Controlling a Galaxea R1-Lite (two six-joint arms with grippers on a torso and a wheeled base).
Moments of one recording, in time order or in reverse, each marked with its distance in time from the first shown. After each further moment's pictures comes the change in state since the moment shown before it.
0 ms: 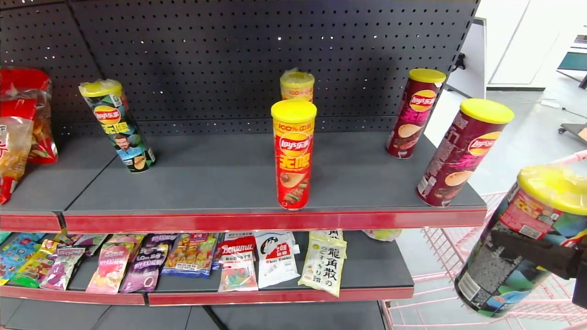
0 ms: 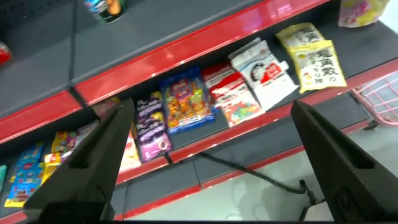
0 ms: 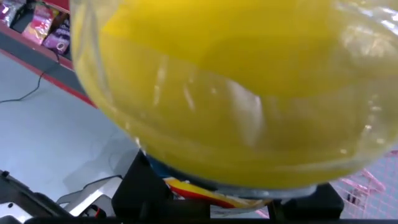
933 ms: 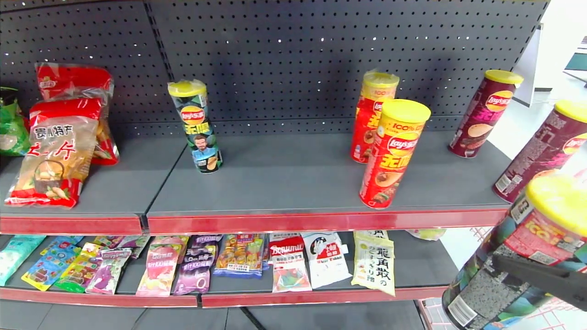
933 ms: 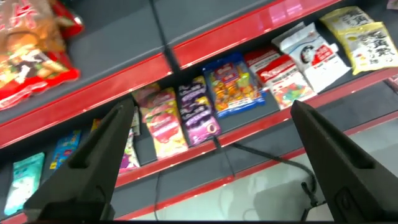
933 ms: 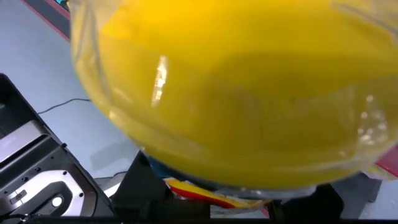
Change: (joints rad) left arm 0.000 -0.001 -0.003 -0.001 0.005 0.000; right arm 0.059 -0.050 0.017 0.001 0.173 -0.012
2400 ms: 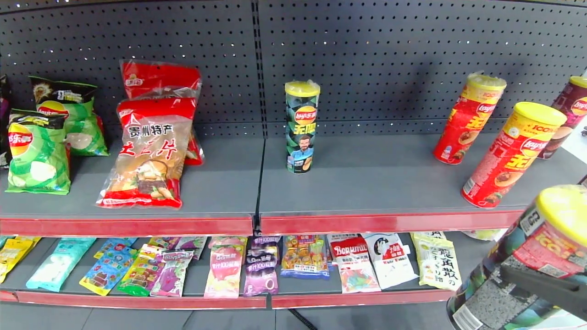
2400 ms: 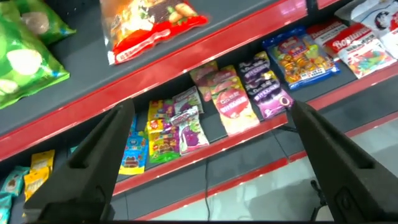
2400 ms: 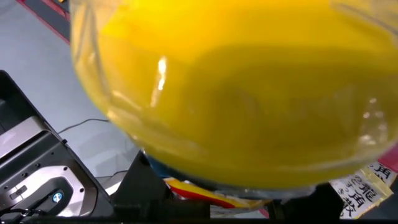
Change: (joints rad) left arm 0.000 -0.017 0.005 0.003 0.000 0.041; right arm 0.001 -0.036 0.035 0.000 0.000 -0.001
